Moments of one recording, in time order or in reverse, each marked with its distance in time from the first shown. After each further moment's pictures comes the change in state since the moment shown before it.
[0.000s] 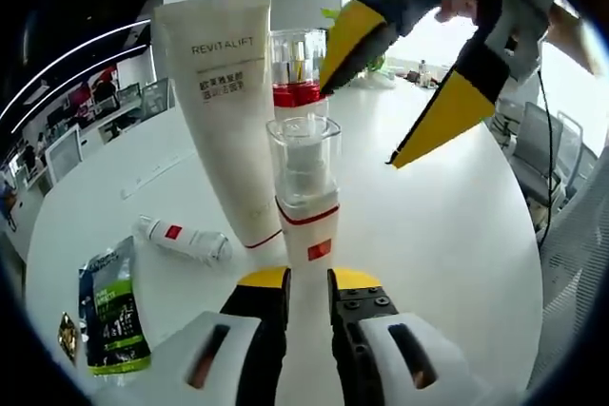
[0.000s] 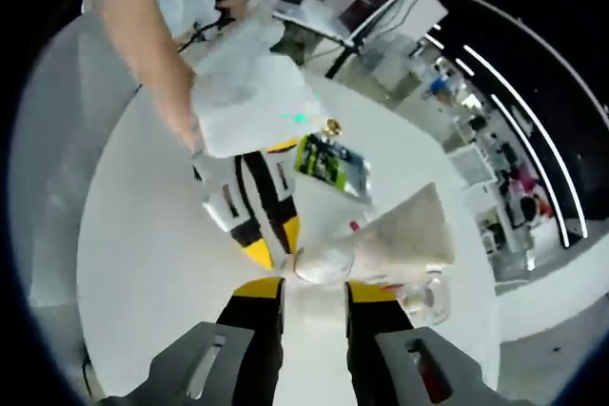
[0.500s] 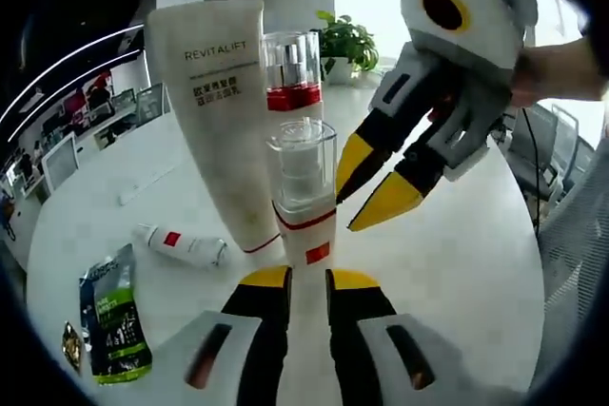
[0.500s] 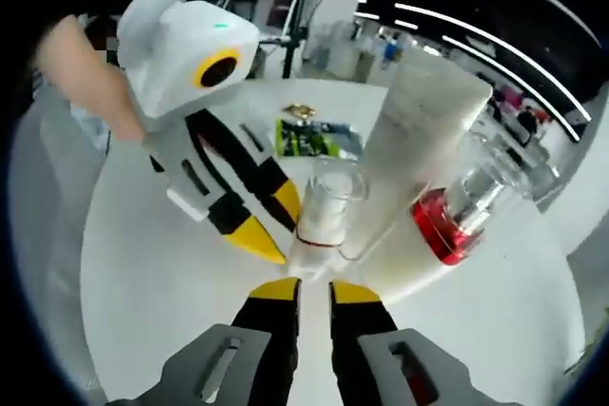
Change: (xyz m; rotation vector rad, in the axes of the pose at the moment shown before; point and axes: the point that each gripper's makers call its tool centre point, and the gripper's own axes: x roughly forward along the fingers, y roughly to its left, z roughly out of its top) left arm 0.001 -0.001 0.003 0.037 -0.006 -0.012; right arm 0.044 -0.012 -0.025 0.287 -0.080 0.007
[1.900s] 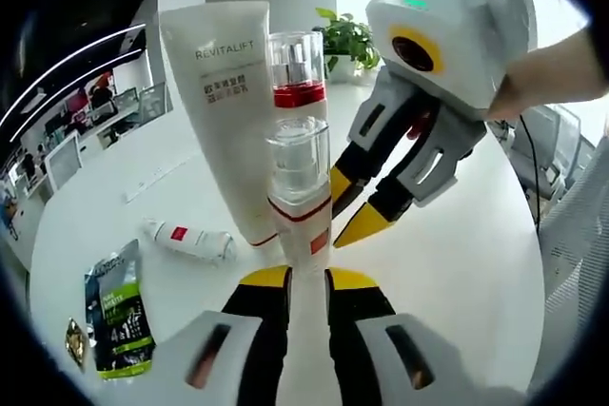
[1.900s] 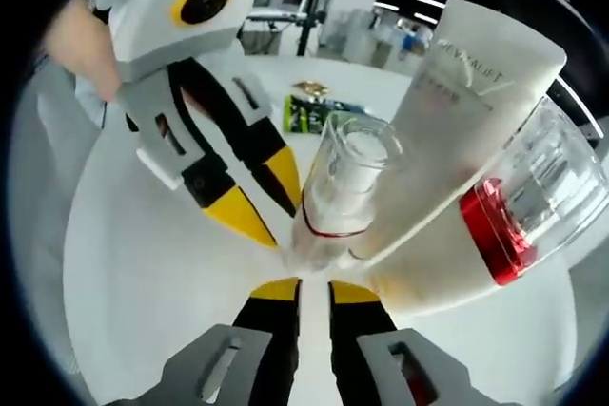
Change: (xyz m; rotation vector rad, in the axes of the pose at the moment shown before) left arm -0.008 0.005 -0.004 -0.007 0.010 0.016; right arm 0.021 0.004 -0.010 -0.048 0.059 0.032
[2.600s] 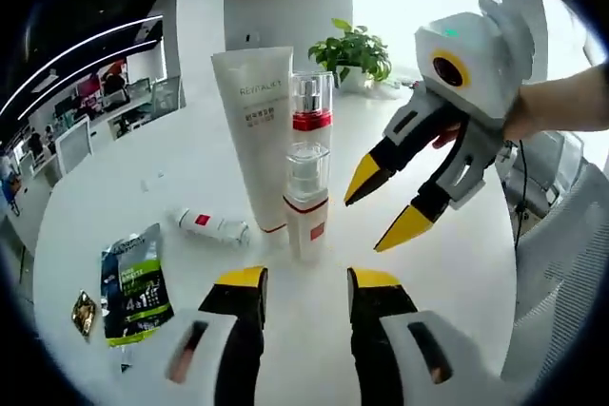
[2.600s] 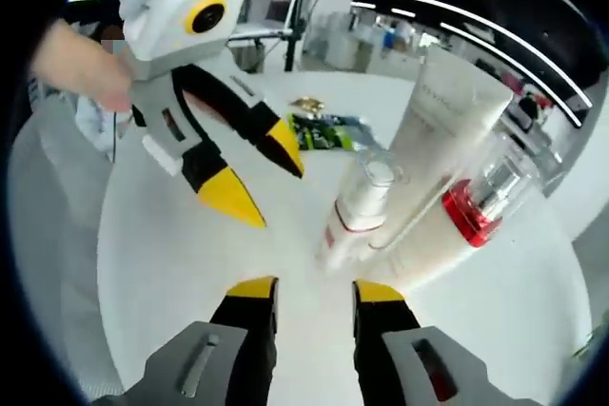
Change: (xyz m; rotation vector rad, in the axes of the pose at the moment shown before) left arm -0.053 -0.003 0.003 -0.099 -0.012 0.025; right arm -0.041 0.027 0.010 0.131 -0.033 -0.013
